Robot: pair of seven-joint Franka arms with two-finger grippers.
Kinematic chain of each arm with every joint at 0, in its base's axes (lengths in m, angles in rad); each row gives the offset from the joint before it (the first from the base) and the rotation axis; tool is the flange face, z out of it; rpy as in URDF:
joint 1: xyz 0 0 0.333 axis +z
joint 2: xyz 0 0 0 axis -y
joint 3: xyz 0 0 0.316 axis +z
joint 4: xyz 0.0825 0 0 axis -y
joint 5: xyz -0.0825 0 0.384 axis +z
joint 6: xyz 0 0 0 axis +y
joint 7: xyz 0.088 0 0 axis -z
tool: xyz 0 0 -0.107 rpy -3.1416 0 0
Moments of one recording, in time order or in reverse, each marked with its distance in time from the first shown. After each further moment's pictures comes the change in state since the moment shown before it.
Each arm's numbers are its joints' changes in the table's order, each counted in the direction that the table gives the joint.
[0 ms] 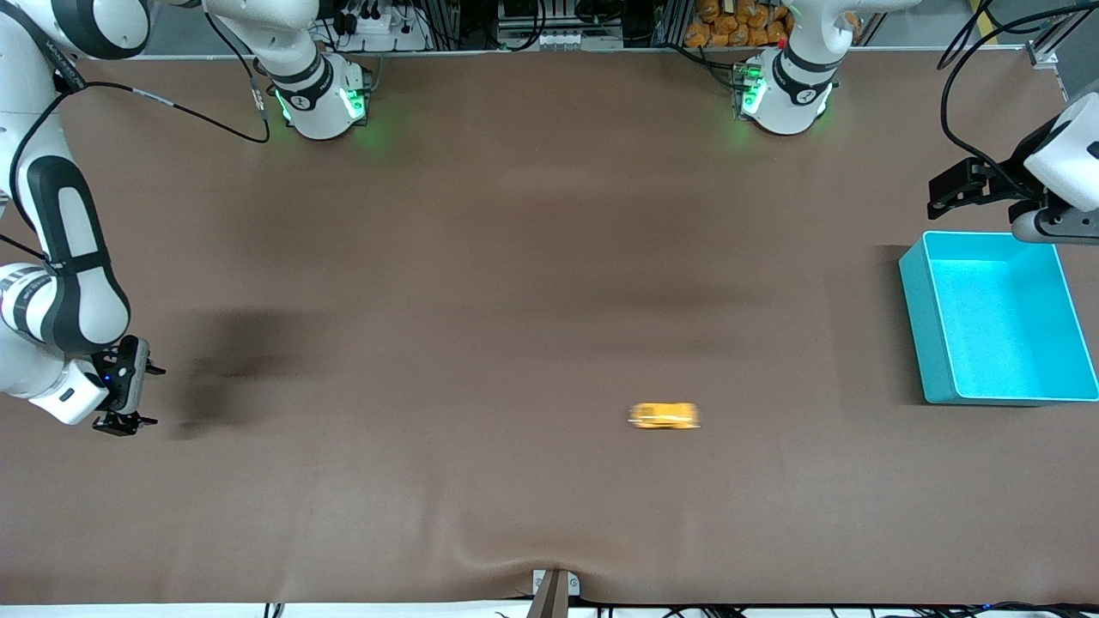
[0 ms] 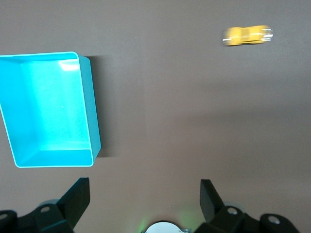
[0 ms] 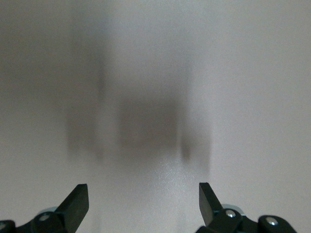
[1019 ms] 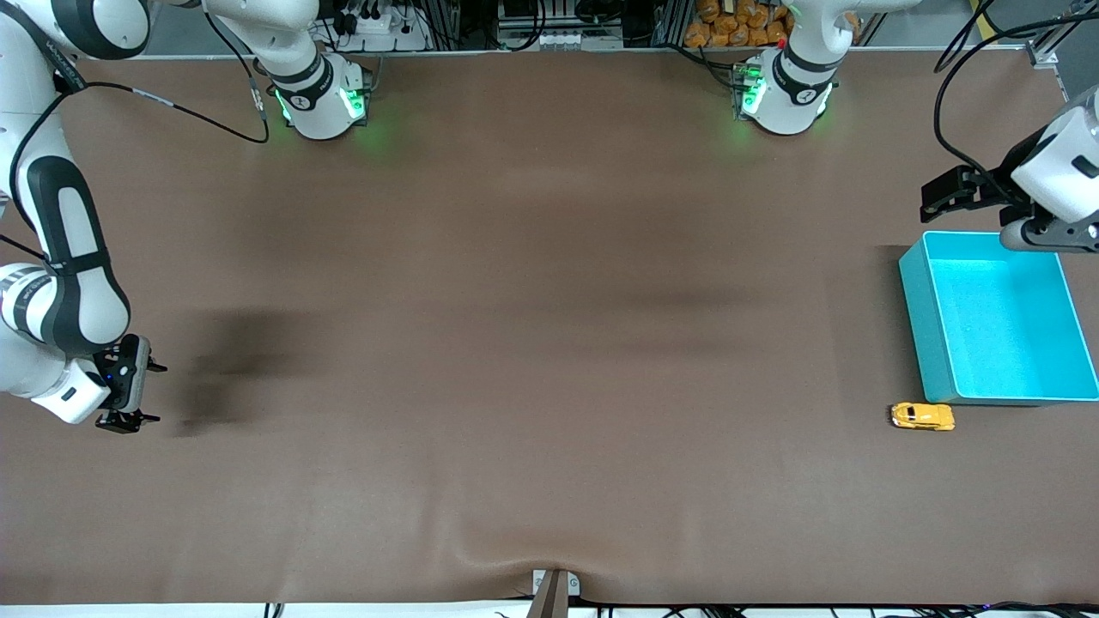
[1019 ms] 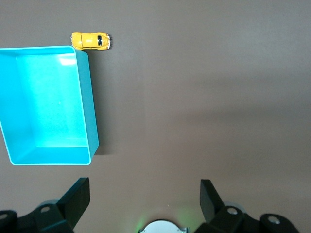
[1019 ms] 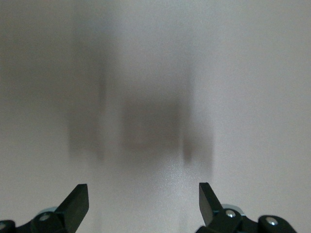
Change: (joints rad) left arm 0.000 -0.013 0.000 -0.039 0.000 -0.036 -0.046; right arm -0.002 -0.001 -0.001 0.000 0.000 0.016 0.000
